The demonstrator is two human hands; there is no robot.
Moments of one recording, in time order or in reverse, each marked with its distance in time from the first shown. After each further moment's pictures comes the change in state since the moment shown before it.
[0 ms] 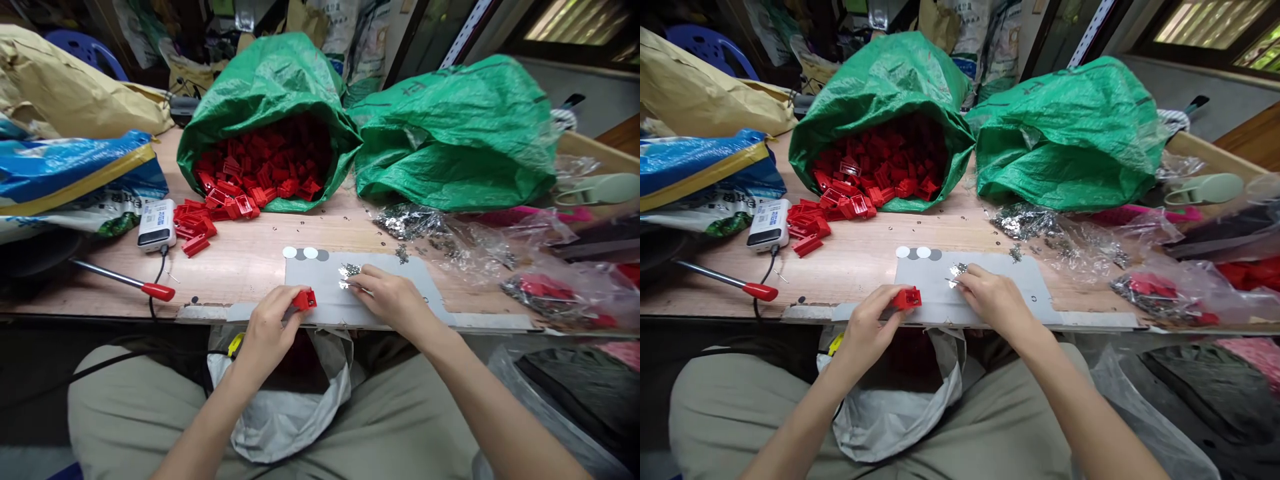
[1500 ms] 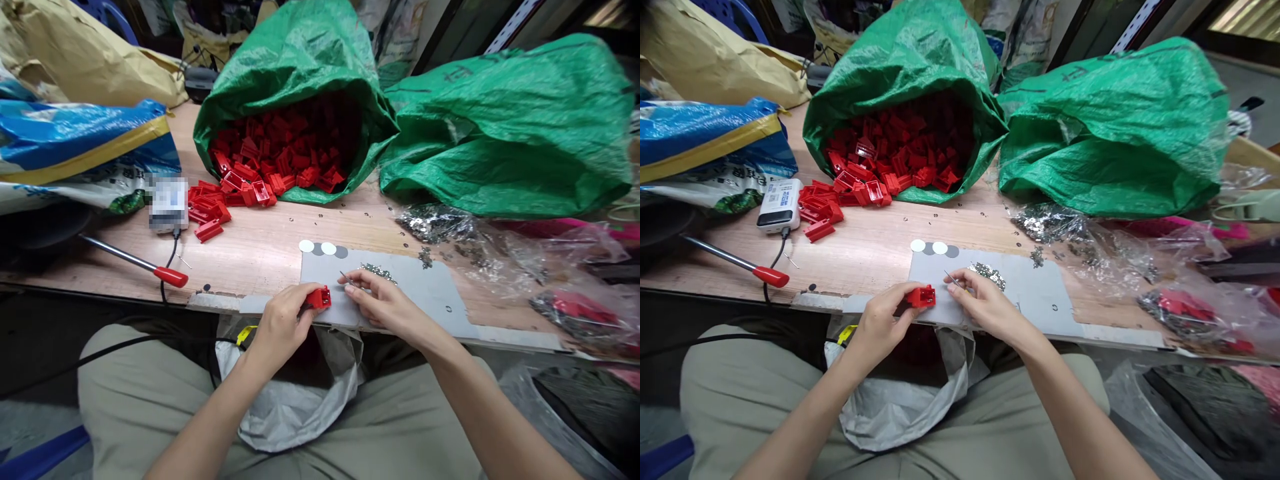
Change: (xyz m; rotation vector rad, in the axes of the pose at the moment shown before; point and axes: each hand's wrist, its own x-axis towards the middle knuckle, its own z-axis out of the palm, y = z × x) left_hand -0.001 -0.017 0.004 0.080 0.000 0.032; right_hand 0.020 -0.039 0.004 1.062 -0.376 0.433
